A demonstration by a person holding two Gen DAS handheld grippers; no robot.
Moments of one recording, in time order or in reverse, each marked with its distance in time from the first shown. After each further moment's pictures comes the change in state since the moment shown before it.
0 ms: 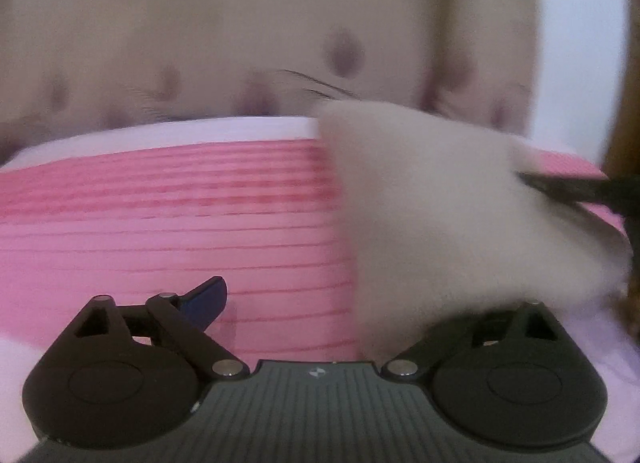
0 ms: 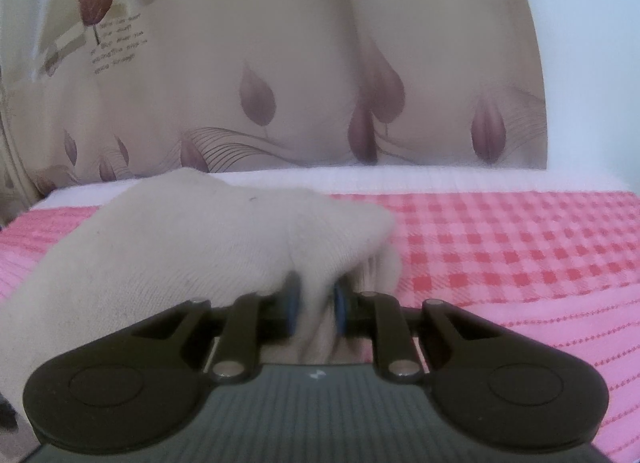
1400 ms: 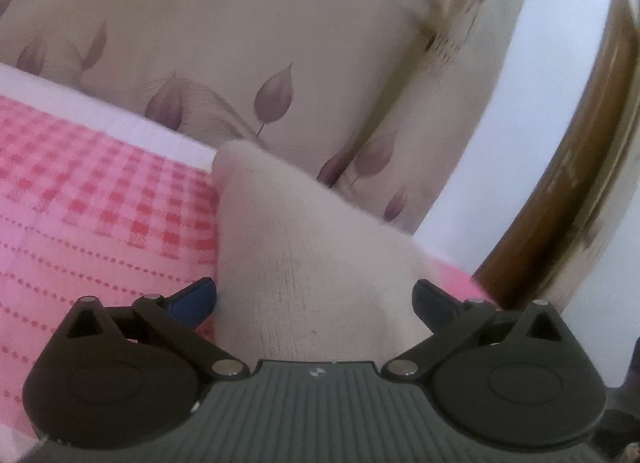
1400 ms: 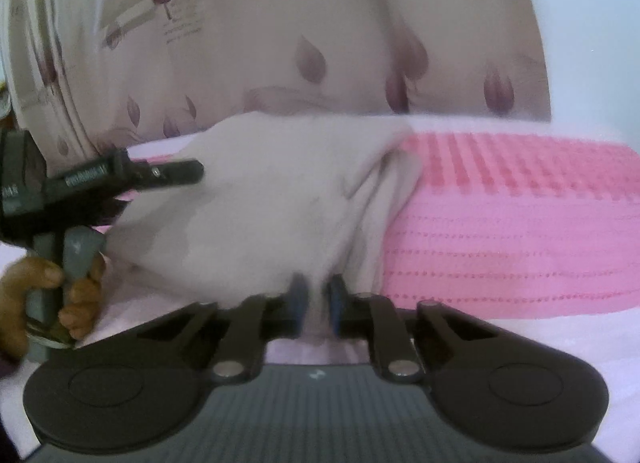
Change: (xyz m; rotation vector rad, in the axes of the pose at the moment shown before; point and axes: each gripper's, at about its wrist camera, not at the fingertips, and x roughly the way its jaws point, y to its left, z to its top) left arm 0.039 0.007 0.014 -0.282 -0.163 -0.487; right arm -0.099 0.013 -0.056 -0.025 0.085 0.119
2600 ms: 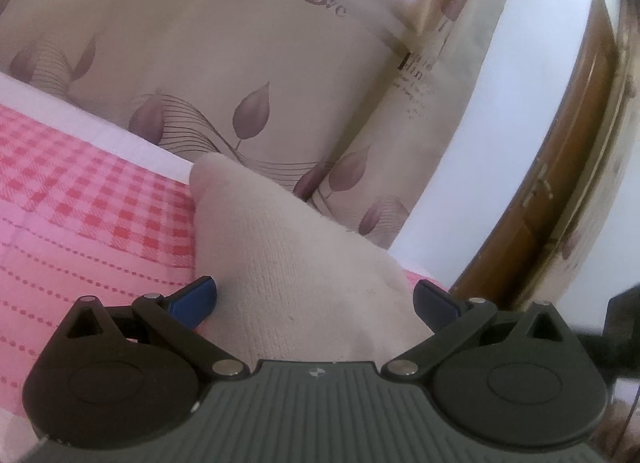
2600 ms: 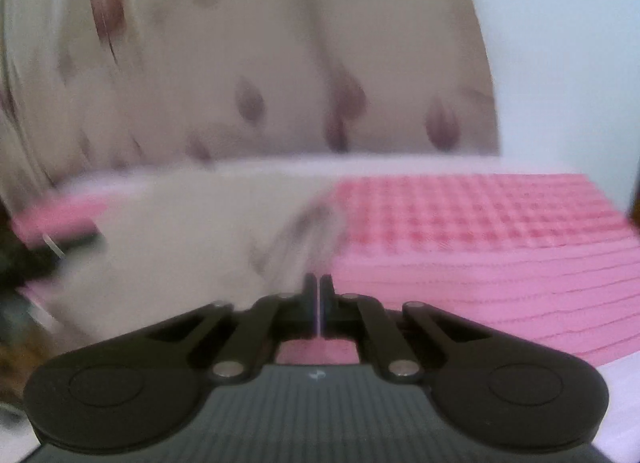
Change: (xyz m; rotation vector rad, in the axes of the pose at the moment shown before) left arm -0.010 -0.009 -0.007 -0.011 -0.046 -0.053; right arm -0.009 -0.047 0.039 0.100 -0.101 -0.040
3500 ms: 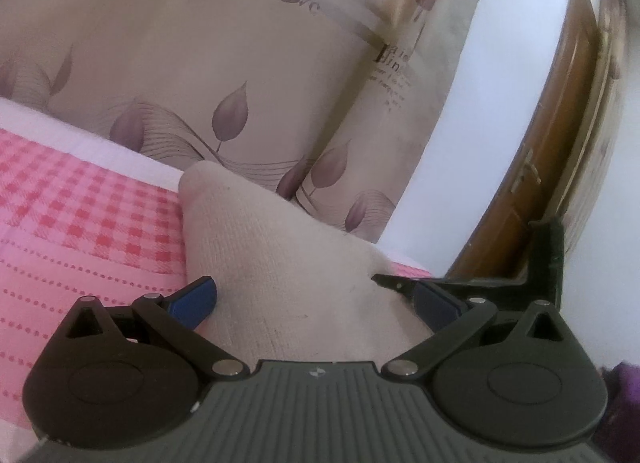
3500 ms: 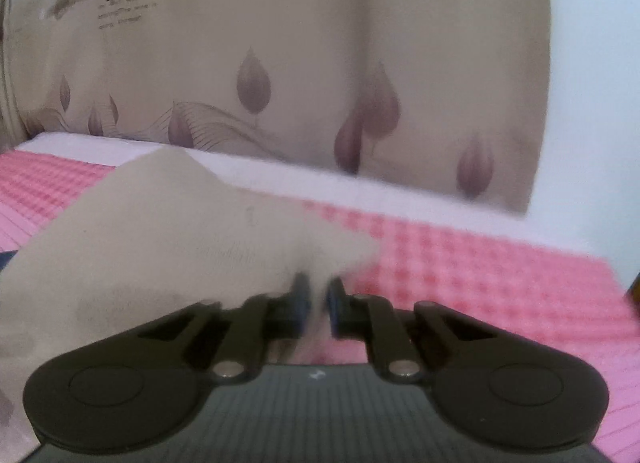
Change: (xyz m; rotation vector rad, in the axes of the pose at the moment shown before) left arm 0.003 -0.007 -0.002 0.057 0.010 -0.025; right arm 0.100 0.019 0.036 -0.228 0.096 -0.121
